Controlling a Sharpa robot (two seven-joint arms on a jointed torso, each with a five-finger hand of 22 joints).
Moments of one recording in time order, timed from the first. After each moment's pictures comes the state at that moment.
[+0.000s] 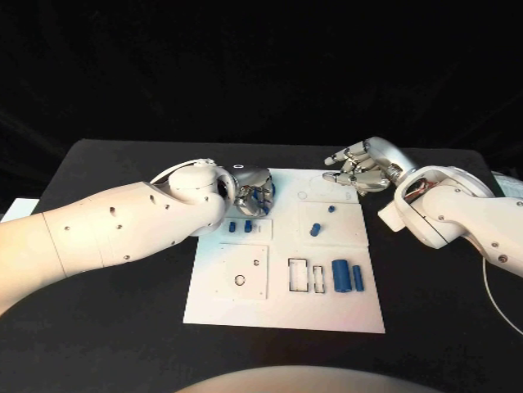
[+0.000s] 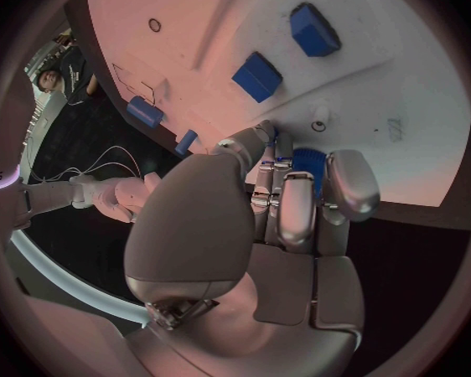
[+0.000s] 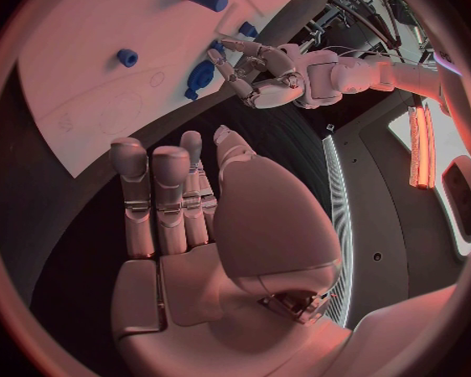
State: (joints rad) left arm 1.22 -0.56 -0.02 1.36 -1.55 -0.04 -0.19; left_hand 1.46 -0.16 0.46 0.07 0.13 1.10 0.11 0.18 0.11 1.19 0.04 0.26 0.09 1.47 -0.02 1.30 1.14 0.11 1.43 0.08 1.12 1.27; right arm 1.09 -0.92 0.13 1.57 -1.05 -0.41 -0.04; right_hand 1.41 -0.09 0.04 0.24 0.30 0.98 0.14 0.07 0.08 1.17 0.05 0.57 0.77 1.42 -0.02 0.91 0.84 0.14 1.14 0.09 1.04 0.87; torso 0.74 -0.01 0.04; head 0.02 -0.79
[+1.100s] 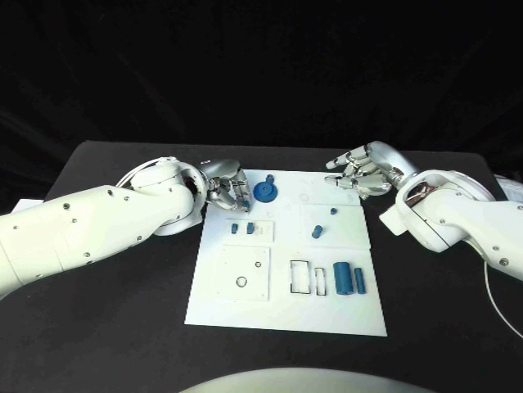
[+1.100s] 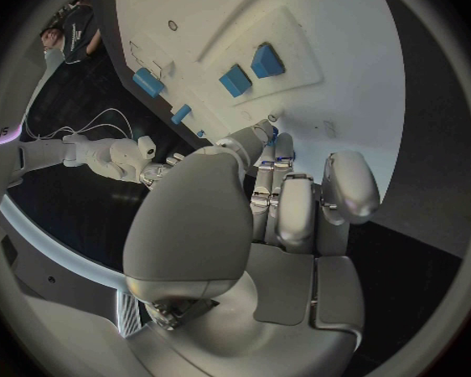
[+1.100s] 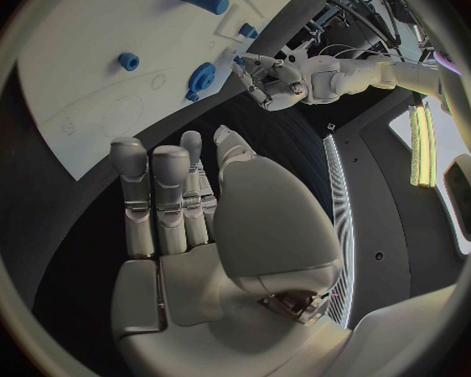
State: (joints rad) left arm 1.22 -0.71 0.00 1.42 -1.36 -0.10 -0.20; left_hand 1.44 -0.16 0.47 0.06 0.13 1.11 0.12 0.18 0.11 1.20 0.04 0.25 0.09 1.47 -0.03 1.30 1.13 0.11 1.43 0.08 1.13 1.28; right arm 1.08 -0.91 0.13 1.56 -1.04 -0.41 -0.04; right_hand 1.41 -0.09 0.04 0.25 0.30 0.98 0.14 0.07 0.08 1.17 0.05 0.57 0.76 1.42 -0.02 0.90 0.84 0.14 1.14 0.09 1.04 0.87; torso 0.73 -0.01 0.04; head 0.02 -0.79
